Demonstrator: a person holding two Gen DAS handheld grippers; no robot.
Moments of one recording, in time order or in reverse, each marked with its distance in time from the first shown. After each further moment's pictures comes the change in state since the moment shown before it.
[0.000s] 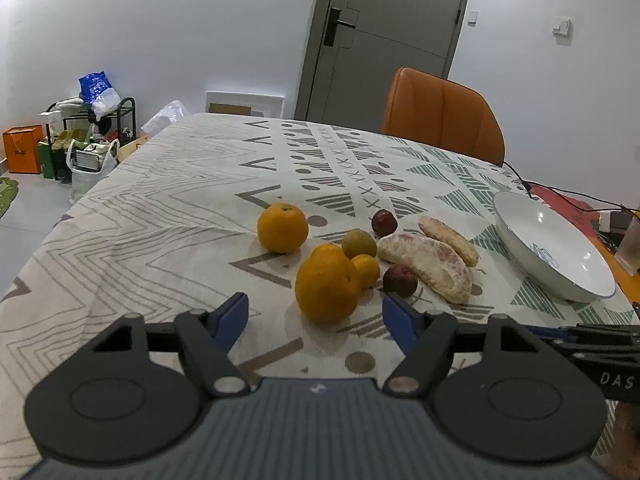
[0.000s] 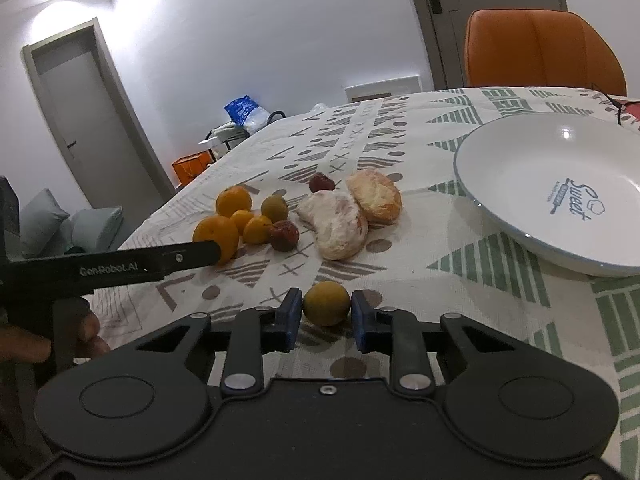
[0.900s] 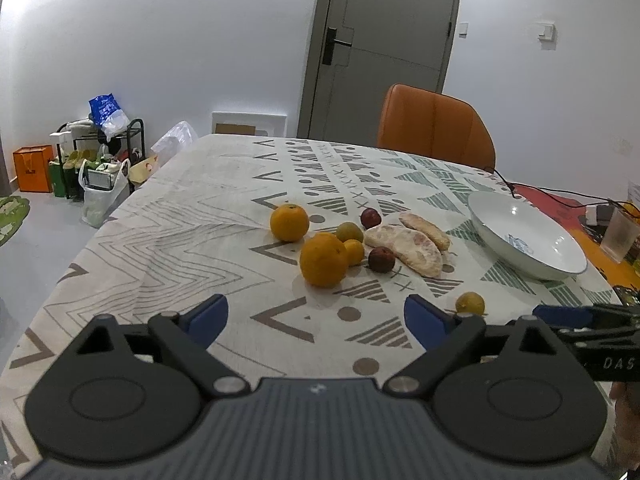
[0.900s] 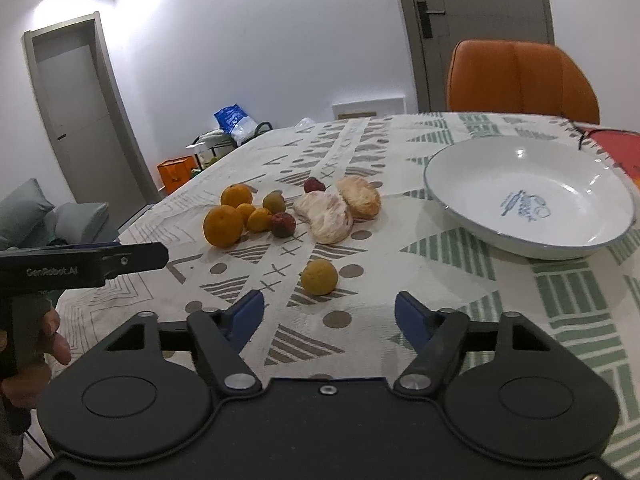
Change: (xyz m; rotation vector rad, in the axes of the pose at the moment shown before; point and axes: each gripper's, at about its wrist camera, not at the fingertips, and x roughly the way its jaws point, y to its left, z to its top) left arm -0.065 -0.006 -0.021 0.029 -0.056 0.027; right arm -0.045 0.015 -0.020 -0.056 -0.043 -0.070
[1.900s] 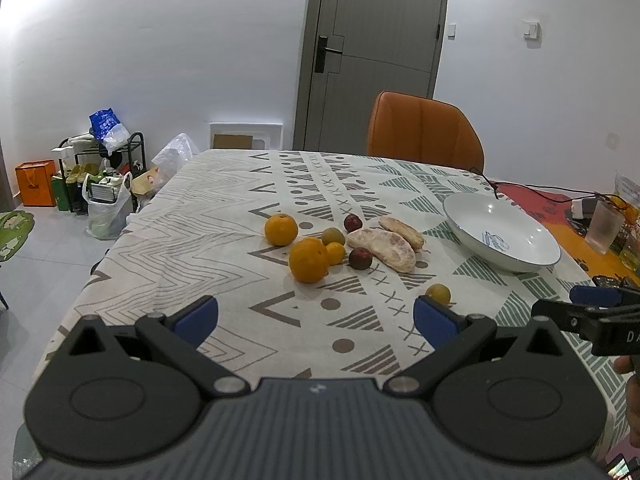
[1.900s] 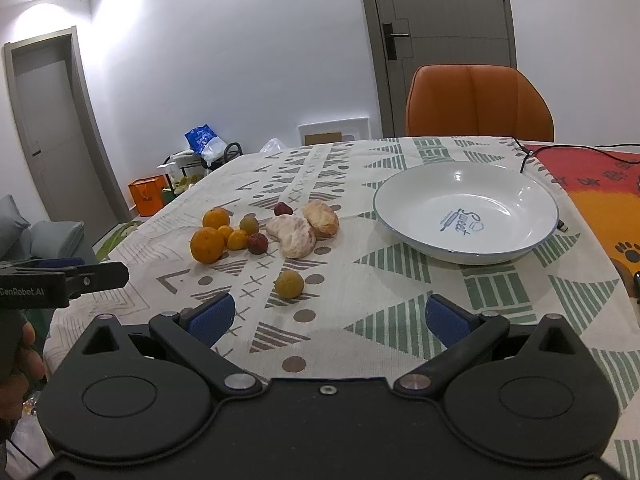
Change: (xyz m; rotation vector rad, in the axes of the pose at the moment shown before) left arm -0.050 -0.017 0.000 0.050 -0.014 0.003; right arm -0.058 -0.001 -0.001 0.020 -0.063 -0.114
